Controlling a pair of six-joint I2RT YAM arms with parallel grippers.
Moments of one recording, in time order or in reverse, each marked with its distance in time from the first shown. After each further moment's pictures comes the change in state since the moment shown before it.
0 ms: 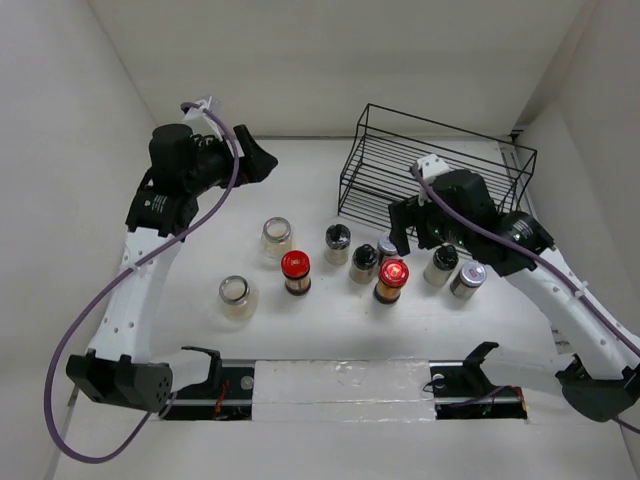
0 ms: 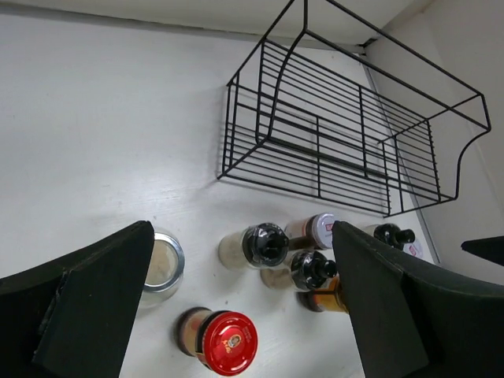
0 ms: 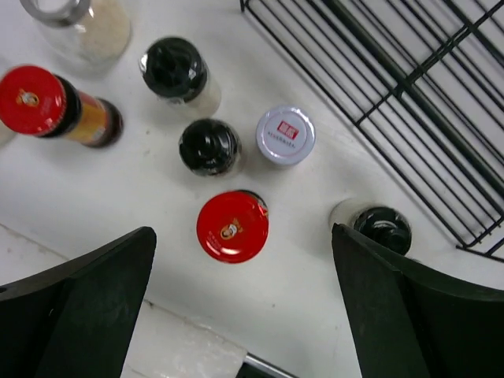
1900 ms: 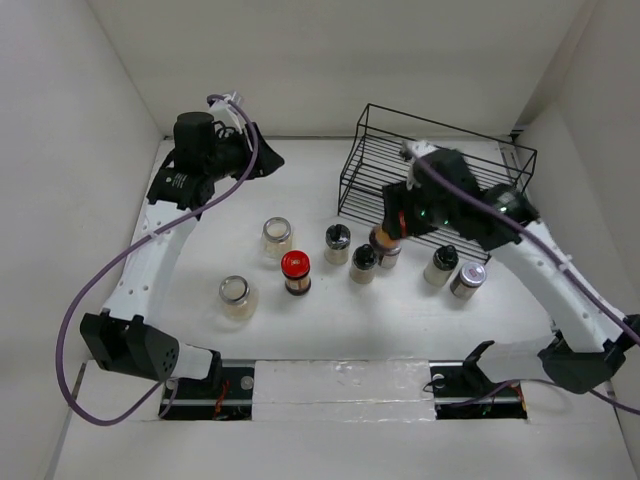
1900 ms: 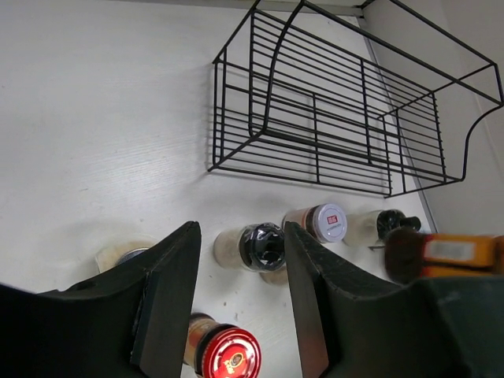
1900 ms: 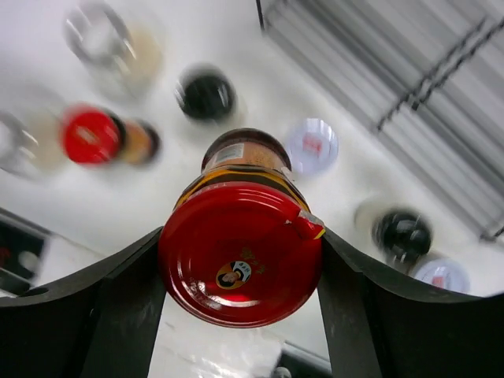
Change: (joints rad) left arm -0.031 0.168 0.058 0.013 0.057 0.023; right arm 0.027 0.170 0.161 -0.163 0.014 0.140
